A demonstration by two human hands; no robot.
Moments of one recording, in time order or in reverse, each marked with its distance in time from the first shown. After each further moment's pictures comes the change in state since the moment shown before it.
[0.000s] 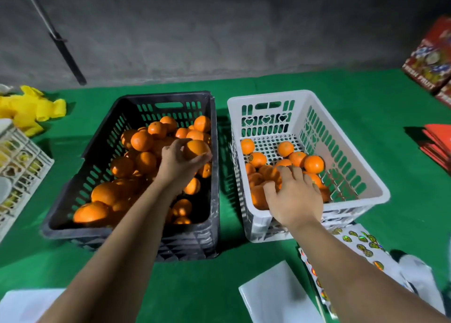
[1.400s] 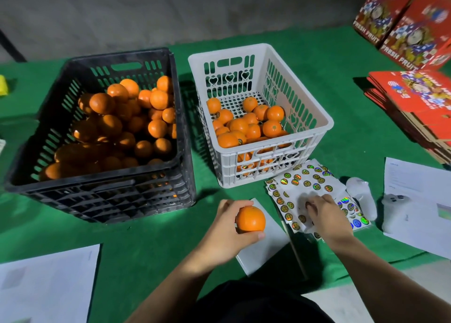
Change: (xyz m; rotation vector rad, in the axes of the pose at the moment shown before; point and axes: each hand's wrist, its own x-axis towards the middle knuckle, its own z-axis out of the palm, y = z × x) left_hand -0.242 -0.083 0.138 -0.107 -0.650 0.121; right_hand -0.153 0.222 0.078 0.036 -0.166 0.225
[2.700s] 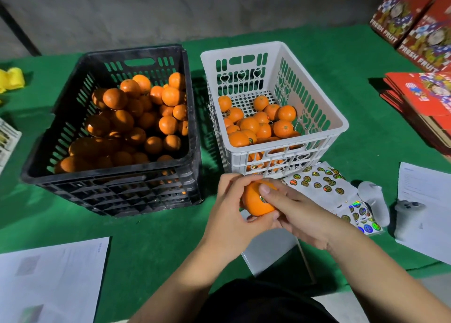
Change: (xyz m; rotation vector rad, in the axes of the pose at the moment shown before) left_hand -0.016 0.065 -0.018 -0.081 0.349 0.345; right_hand -0.072 -0.167 -0.107 1.150 -0.772 -0.196
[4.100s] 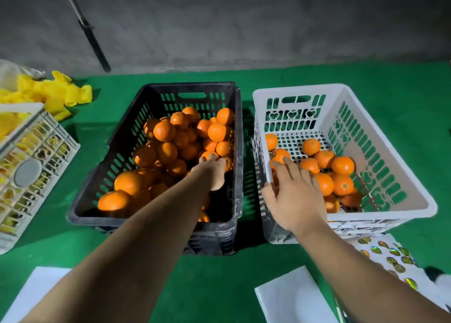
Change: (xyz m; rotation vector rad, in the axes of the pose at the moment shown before) left_hand 0.238 -0.084 -0.159 1.141 -0.456 -0.655; right_hand 0.190 -0.061 0.003 -1.432 0.561 -0.242
